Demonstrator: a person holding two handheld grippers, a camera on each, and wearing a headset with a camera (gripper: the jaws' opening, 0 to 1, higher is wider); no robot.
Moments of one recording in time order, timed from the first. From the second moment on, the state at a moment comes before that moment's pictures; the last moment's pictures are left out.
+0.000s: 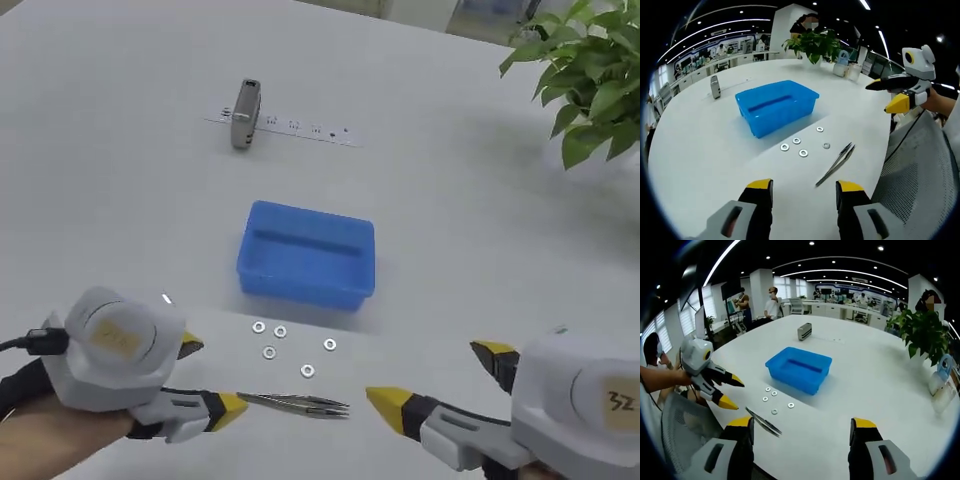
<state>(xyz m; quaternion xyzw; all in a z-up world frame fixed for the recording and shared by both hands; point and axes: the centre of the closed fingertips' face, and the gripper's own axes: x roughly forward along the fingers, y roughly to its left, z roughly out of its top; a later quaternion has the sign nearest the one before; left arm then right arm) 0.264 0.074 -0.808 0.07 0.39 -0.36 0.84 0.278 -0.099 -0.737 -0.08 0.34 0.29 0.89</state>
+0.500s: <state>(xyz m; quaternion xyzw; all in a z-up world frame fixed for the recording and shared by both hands) 0.260 0.058 -0.825 0.14 0.39 -0.41 0.81 0.280 -0.101 -0.734 -0.09 0.34 0.30 0.89</state>
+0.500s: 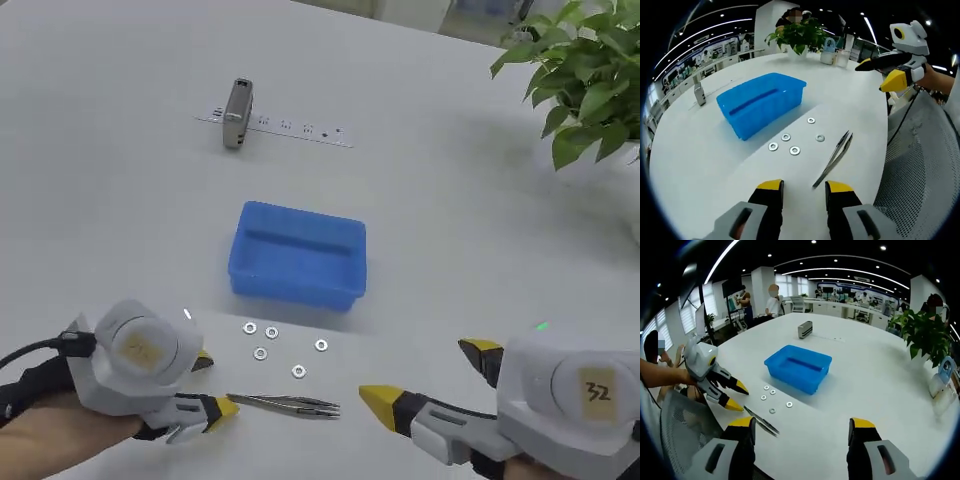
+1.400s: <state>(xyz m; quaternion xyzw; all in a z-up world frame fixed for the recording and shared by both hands) 0.250 0.025 -0.805 0.25 0.34 -0.49 0.76 0.263 -0.054 -0.761 -0.14 0.36 0.39 0.84</state>
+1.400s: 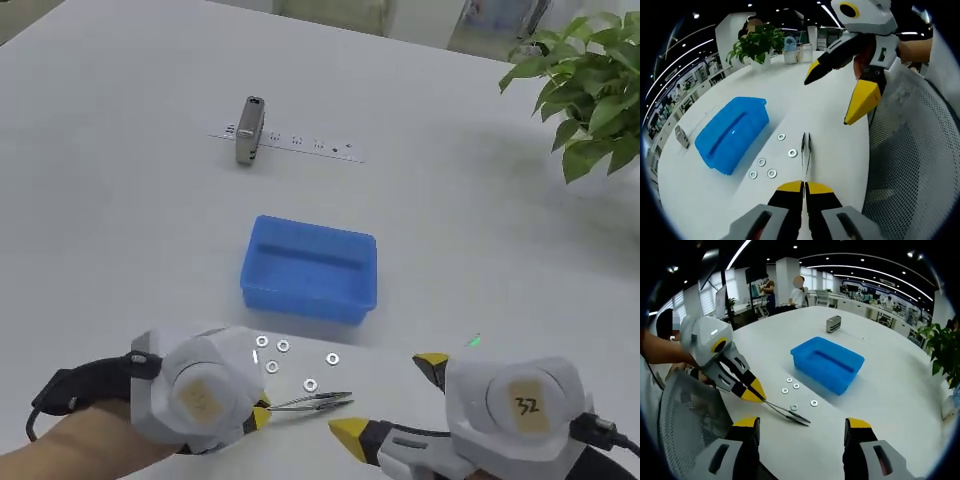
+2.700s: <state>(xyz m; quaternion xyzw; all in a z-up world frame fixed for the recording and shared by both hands) 0.258 0.028 -0.696 0.12 0.27 -0.44 0.85 0.266 0.015 -0.783 -0.13 0.37 0.47 0.79</state>
